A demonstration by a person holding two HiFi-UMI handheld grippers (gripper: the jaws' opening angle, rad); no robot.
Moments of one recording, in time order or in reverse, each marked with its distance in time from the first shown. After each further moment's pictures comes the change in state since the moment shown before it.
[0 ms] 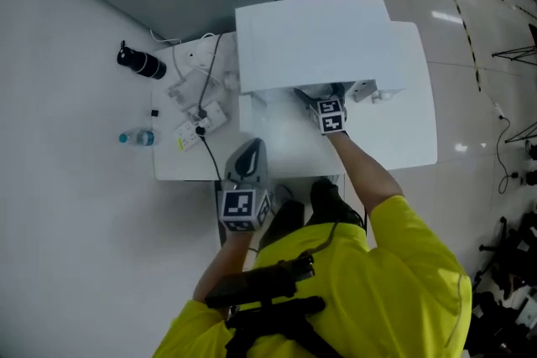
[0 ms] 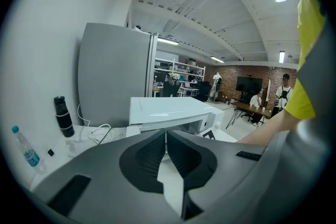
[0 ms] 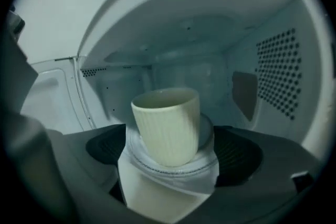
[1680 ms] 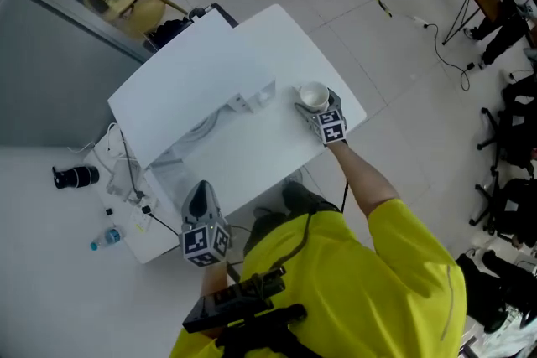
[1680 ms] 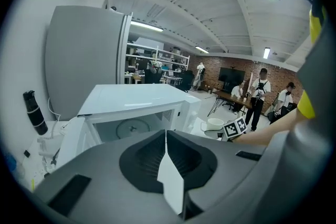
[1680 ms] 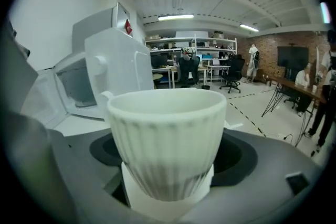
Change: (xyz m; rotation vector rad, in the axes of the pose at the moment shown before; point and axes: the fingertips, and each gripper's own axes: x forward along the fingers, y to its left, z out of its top) left arm 0.048 -0.096 -0.029 0.062 0.131 -0.181; right arm -0.235 -0.266 -0.118 0.174 0.064 -0.414
